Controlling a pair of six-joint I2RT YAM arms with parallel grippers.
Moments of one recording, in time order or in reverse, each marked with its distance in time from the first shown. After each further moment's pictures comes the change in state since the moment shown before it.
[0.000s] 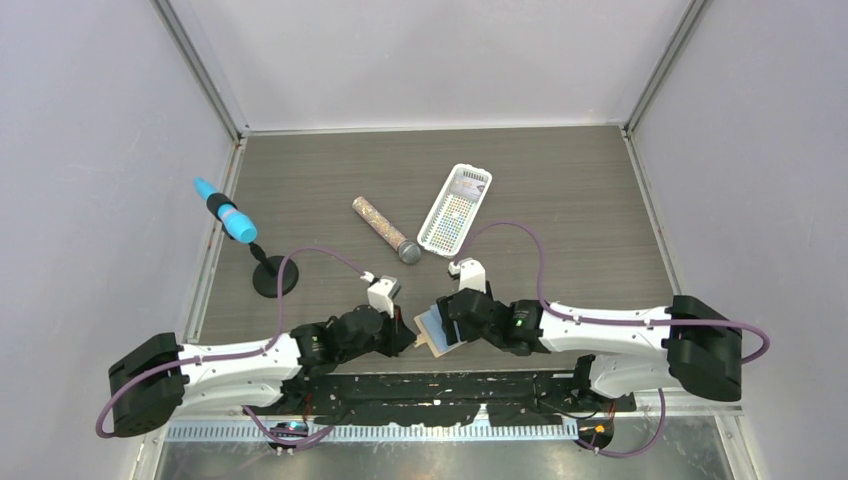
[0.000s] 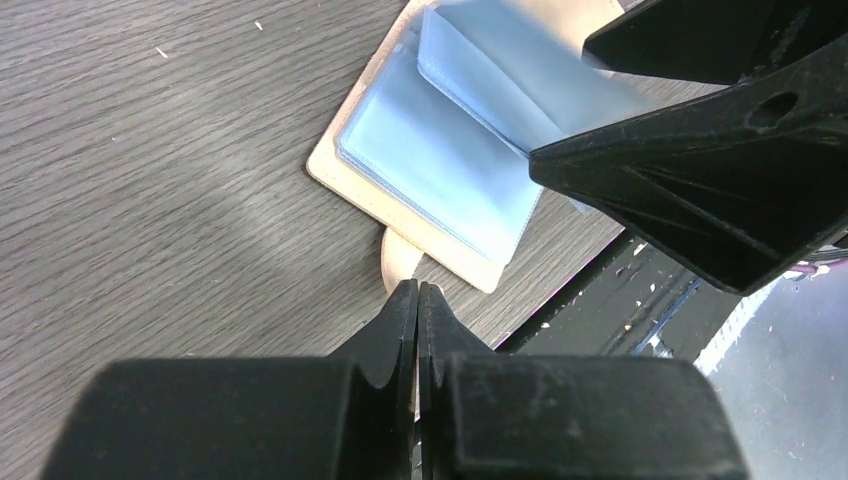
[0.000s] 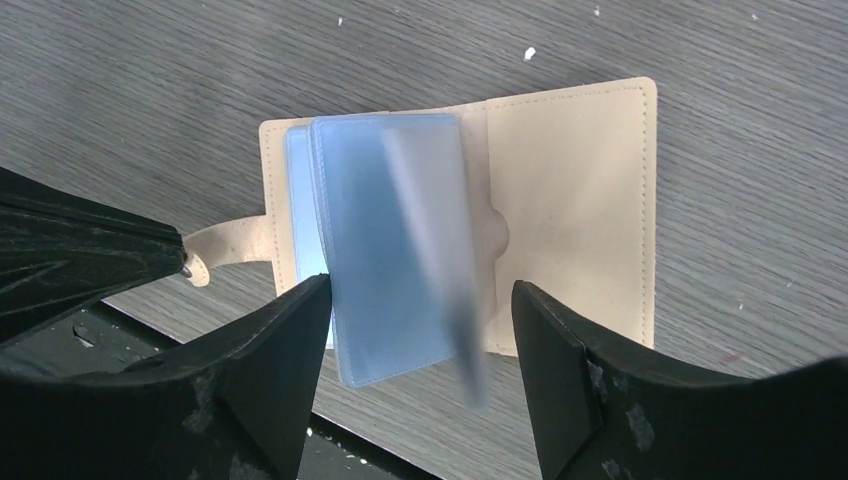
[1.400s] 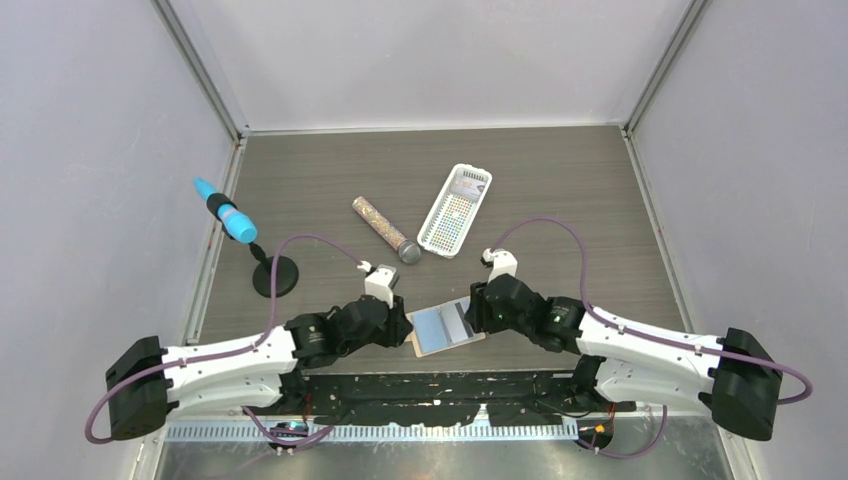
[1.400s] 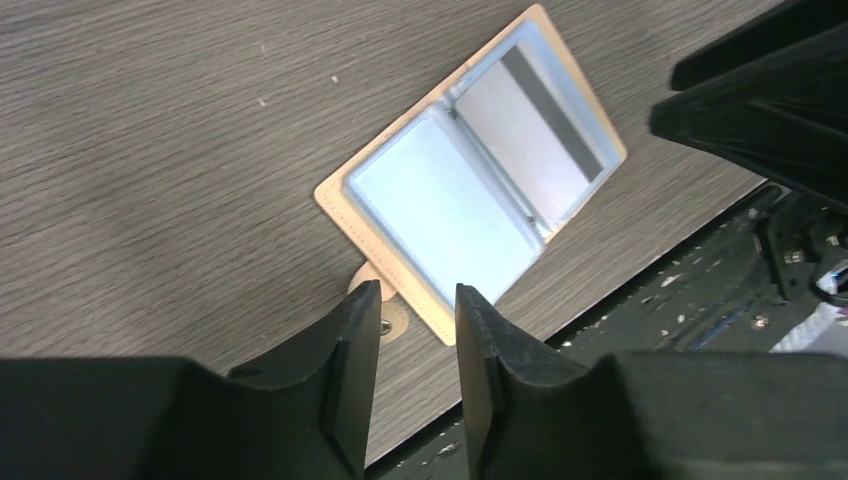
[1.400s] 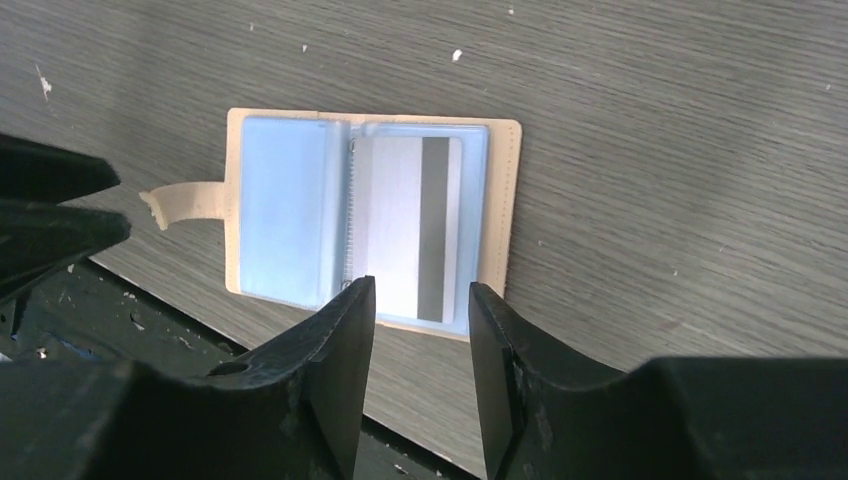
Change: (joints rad) left arm 0.000 -0.032 0.147 -0.279 -0.120 0.038; right arm -0.148 -0.261 -0.095 -0.065 -0.125 0.000
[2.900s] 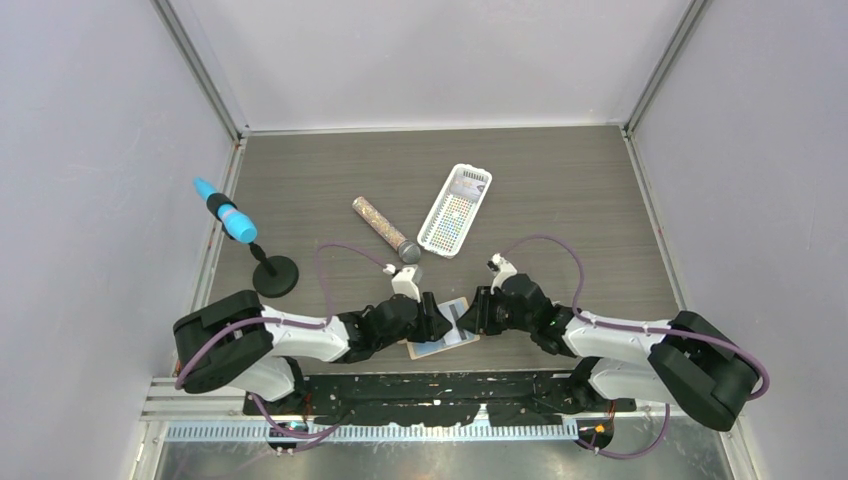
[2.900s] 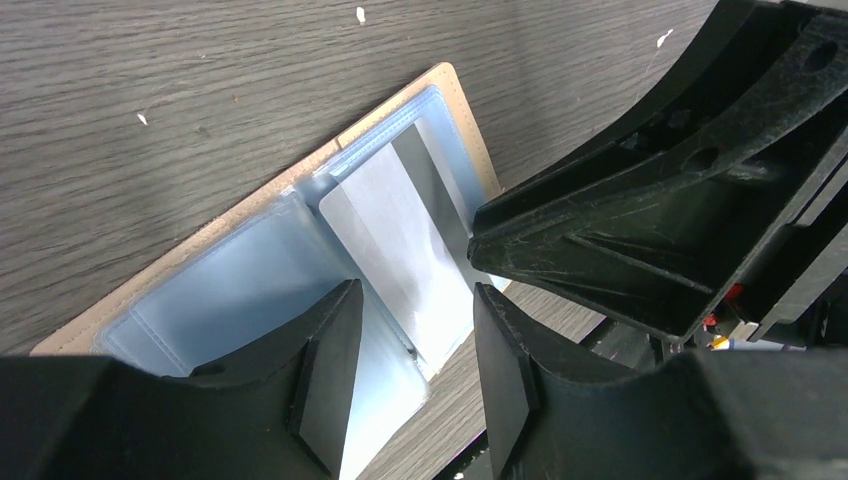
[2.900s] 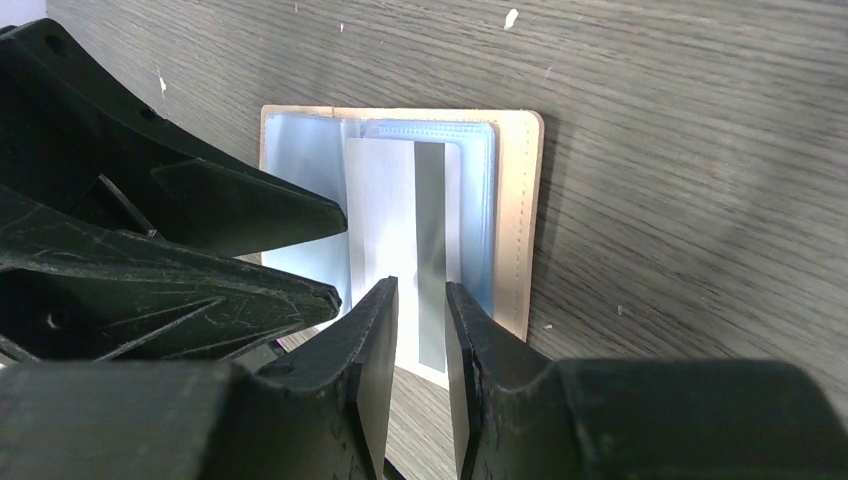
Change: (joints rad) left arm 0.000 0.495 -0.002 0.595 0.081 -0.244; right arm -0.248 0.187 -0.290 0.640 -0.460 0.079
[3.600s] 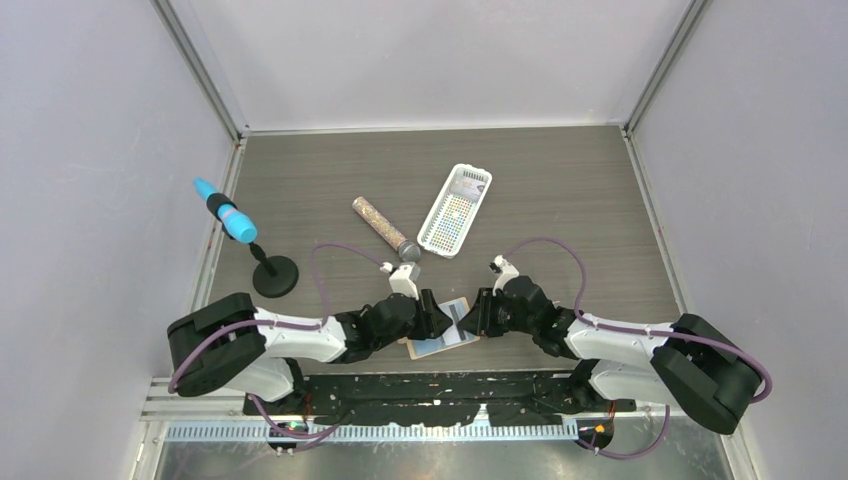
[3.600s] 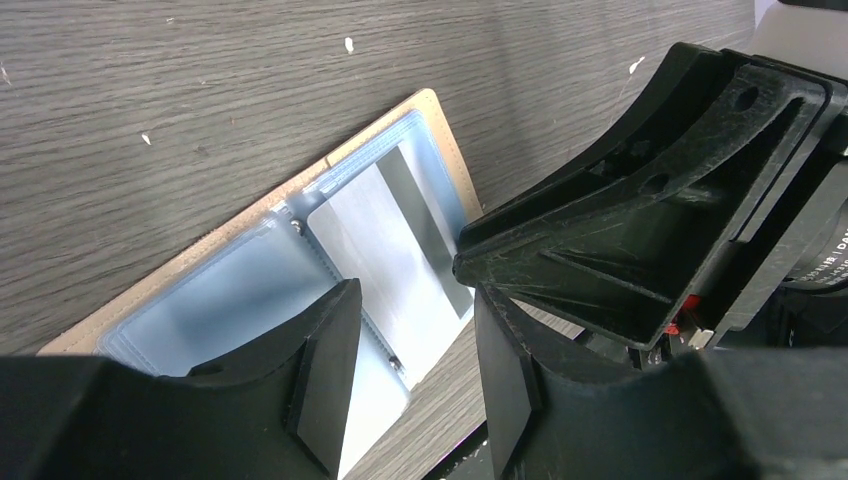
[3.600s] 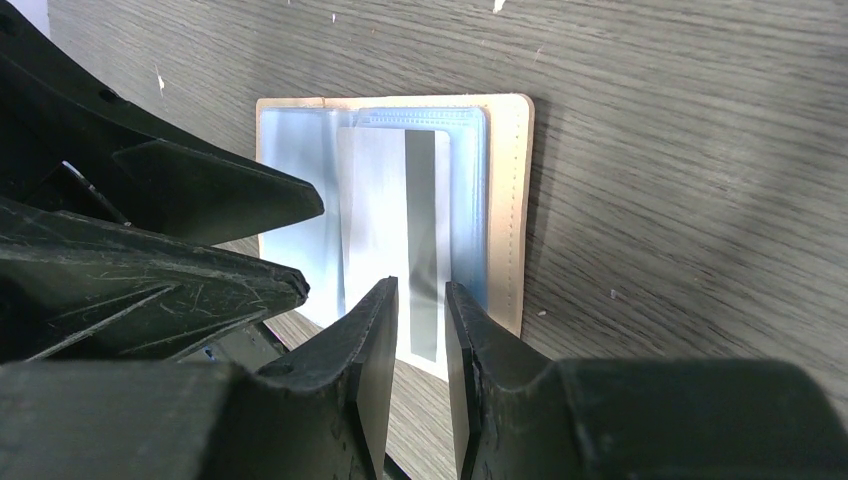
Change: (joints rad) left arm 0.000 -0.031 -0.001 0.005 -0.023 -0.016; right arm 0.000 -0.023 -0.024 0.002 0.000 0.020
